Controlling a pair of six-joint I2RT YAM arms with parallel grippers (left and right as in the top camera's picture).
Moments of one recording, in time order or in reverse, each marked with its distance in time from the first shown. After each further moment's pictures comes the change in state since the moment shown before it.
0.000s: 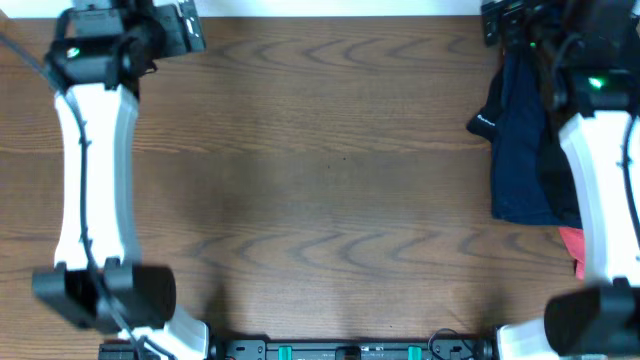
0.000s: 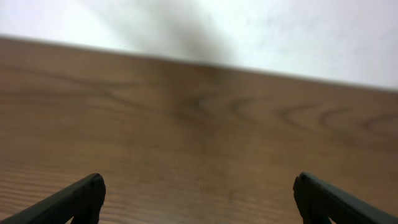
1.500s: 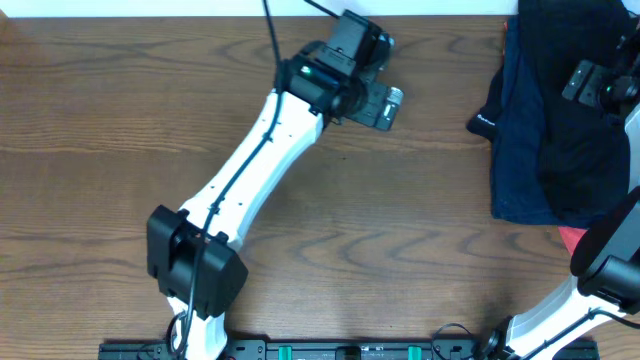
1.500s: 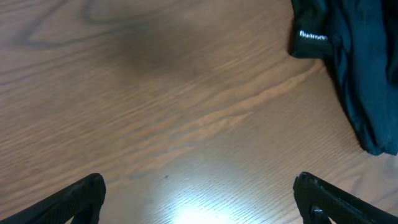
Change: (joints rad) left arm -0.655 0.160 -0.002 -0.054 0.018 -0.043; right arm -0.425 0.255 0.000 -0.276 0.083 0.404
